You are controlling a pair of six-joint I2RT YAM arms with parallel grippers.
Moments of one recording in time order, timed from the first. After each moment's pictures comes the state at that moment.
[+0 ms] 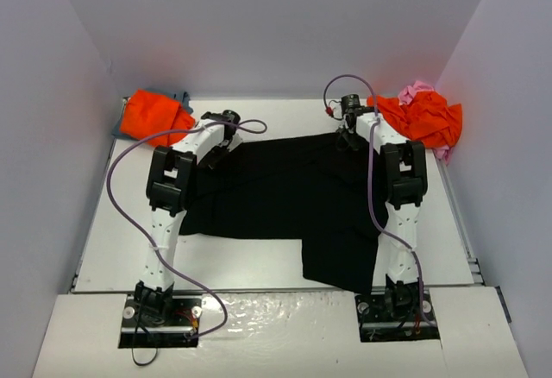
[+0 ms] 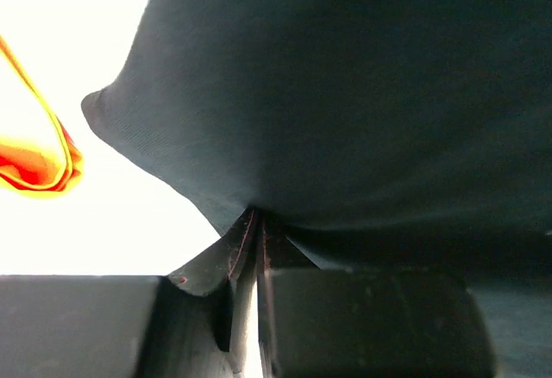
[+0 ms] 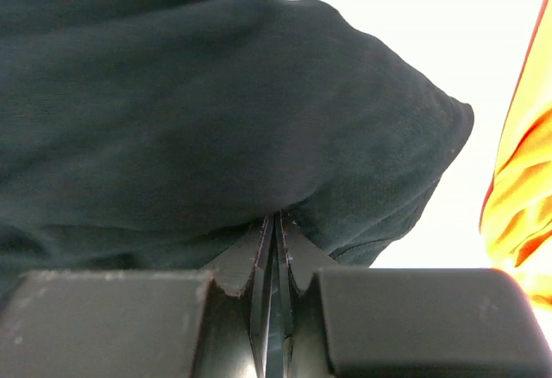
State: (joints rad) left arm -0.31 2.37 1.96 -1.05 -0.43 0.44; right arm 0.16 2.34 1.86 -0.67 0.30 -0.47
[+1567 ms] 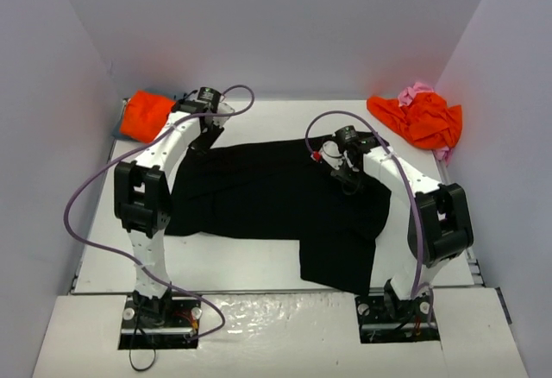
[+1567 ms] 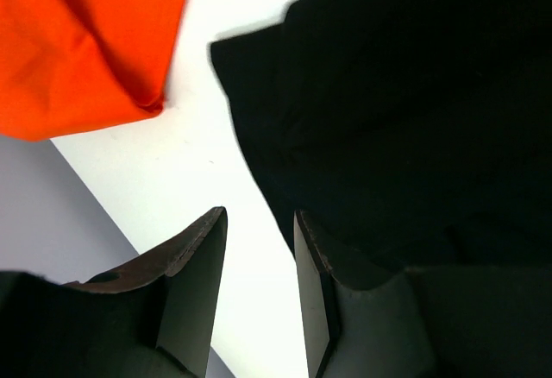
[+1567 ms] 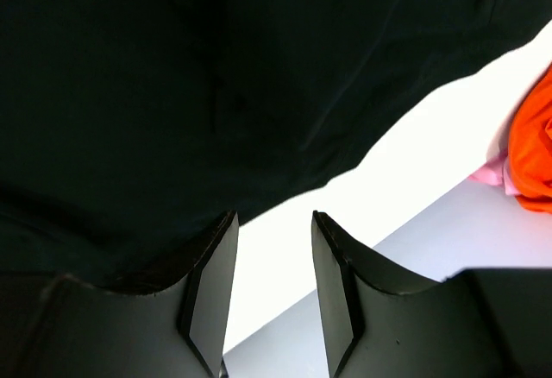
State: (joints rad) left arm -0.28 2.00 1.82 -0.97 -0.27 0.36; right arm 0.35 1.68 1.21 -0.79 0.26 -0.68
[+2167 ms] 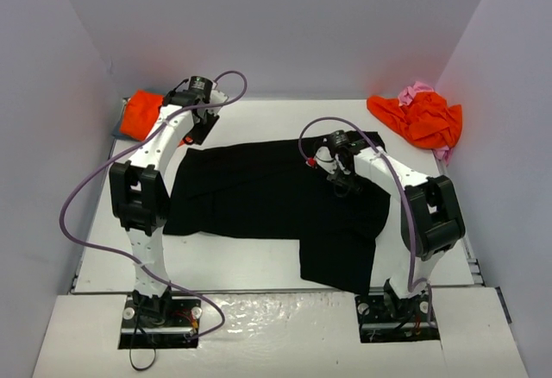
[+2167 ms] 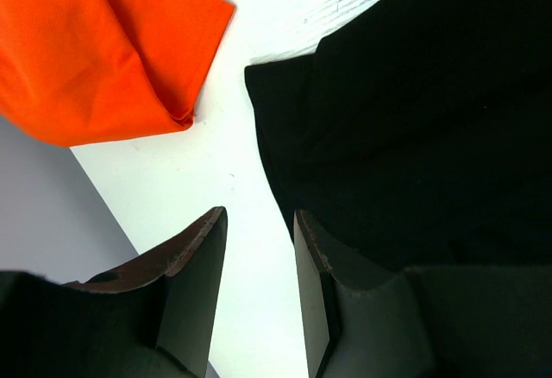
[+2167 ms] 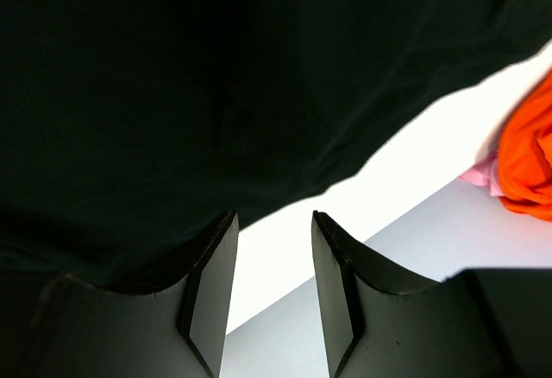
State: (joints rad) left arm -0.23 2.01 1.93 -0.99 -0.22 0.34; right arm 0.38 1.73 1.20 -0.77 0.34 -0.70
